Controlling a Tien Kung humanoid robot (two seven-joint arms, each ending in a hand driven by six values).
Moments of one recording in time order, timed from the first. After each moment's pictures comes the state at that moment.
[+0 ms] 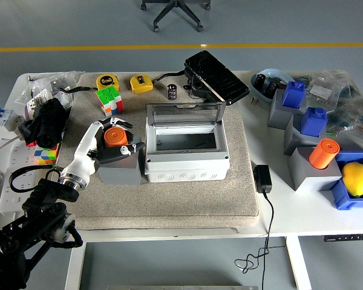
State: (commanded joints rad) left arm -0.27 0.26 -0.89 -1.28 0.94 0.30 -0.22; right arm 0.14 -0.18 0.21 0.36 -0.56 -0.11 -0.07
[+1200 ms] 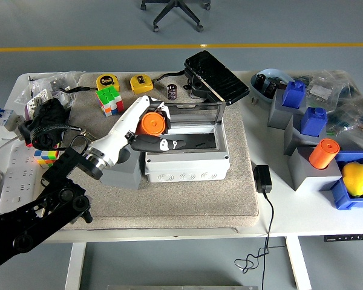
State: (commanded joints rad) left arm -0.49 0.30 -0.70 -1.47 1.45 0.33 0.00; right arm 0.14 -0.19 0.20 0.36 -0.55 -0.13 -0.05
